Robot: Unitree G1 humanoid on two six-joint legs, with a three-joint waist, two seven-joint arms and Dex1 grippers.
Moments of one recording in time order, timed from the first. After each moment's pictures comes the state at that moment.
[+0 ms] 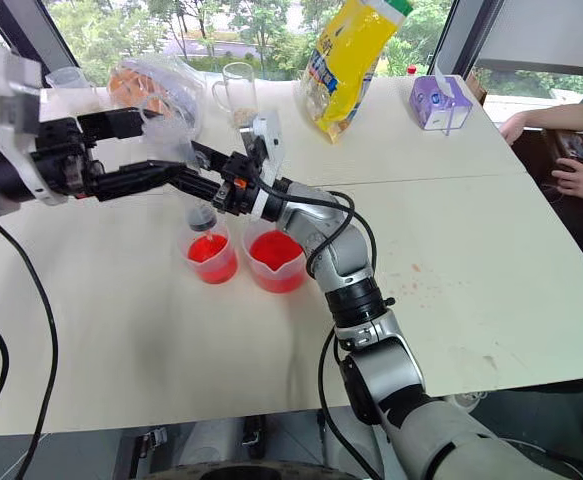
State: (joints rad) left arm -0.64 0.92 0.25 -0.28 -0.87 0.80 -0.94; right arm -0.83 0.06 0.13 0.13 0.45 0.30 0.83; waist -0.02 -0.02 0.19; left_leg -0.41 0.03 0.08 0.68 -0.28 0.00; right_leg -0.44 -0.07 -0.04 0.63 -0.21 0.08
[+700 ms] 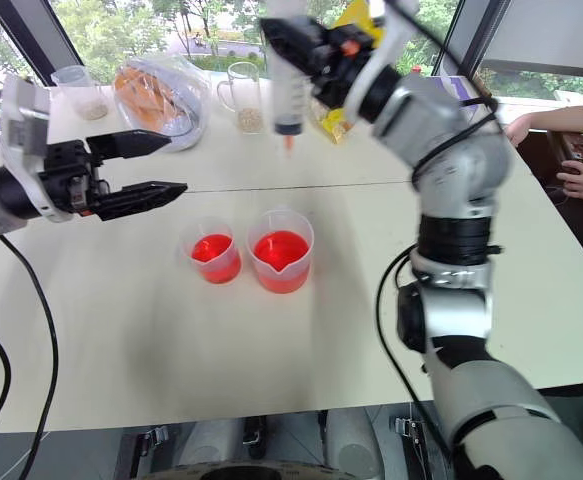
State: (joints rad) left arm -0.56 0.88 0.24 -0.29 -0.87 0.76 -0.97; right arm -1.12 -0.39 -0.24 0.05 0.71 1.04 0.40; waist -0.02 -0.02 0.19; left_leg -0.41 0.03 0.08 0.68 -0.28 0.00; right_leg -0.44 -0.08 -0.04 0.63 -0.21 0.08
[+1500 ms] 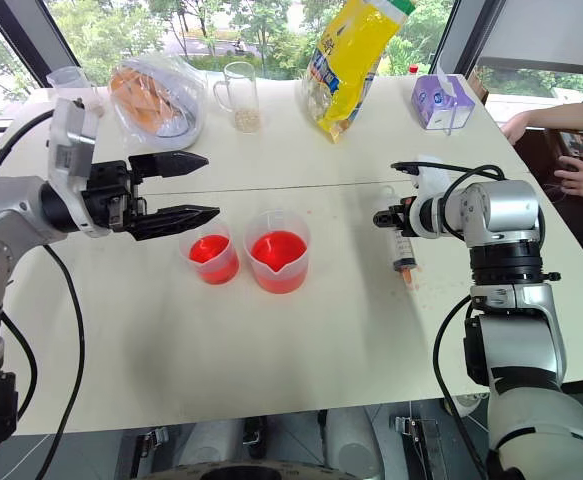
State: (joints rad) left arm -0.56 0.81 0.18 -0.34 -0.86 0.76 -0.96; right arm -0.88 -0.59 -0.02 0.36 0.41 1.33 0.35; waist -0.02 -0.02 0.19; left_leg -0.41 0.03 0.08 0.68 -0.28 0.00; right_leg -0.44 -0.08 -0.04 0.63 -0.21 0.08
